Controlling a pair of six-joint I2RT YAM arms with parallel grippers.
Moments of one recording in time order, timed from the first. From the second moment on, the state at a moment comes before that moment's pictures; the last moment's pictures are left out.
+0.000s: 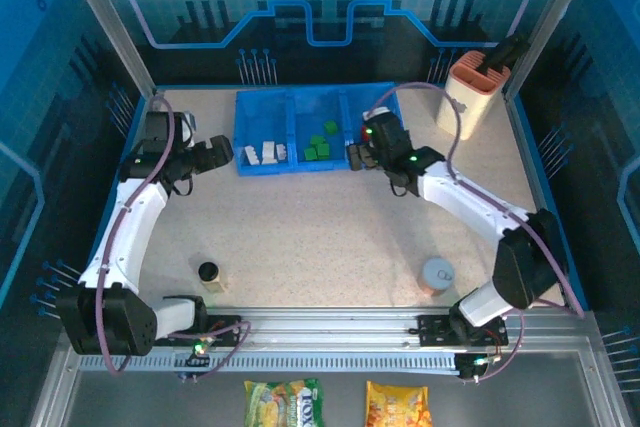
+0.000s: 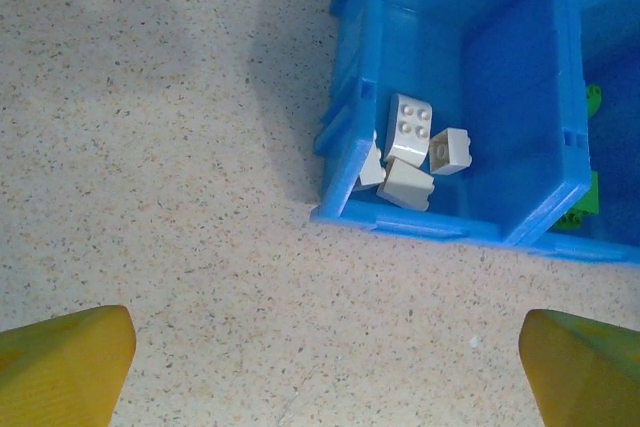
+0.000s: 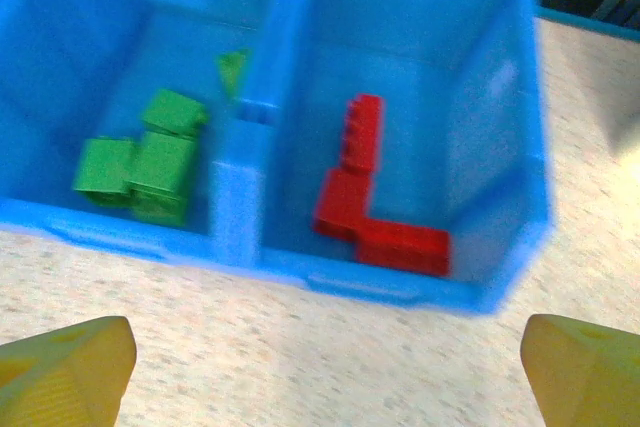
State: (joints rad) left arm 0.05 1.23 1.14 -0.74 0.09 -0.35; right arm 0.53 1.50 1.19 -0.43 0.34 0.17
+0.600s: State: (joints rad) left arm 0.04 1.35 0.64 -0.07 -0.12 -0.29; right arm 0.02 1.32 0.60 -0.05 0.37 0.13
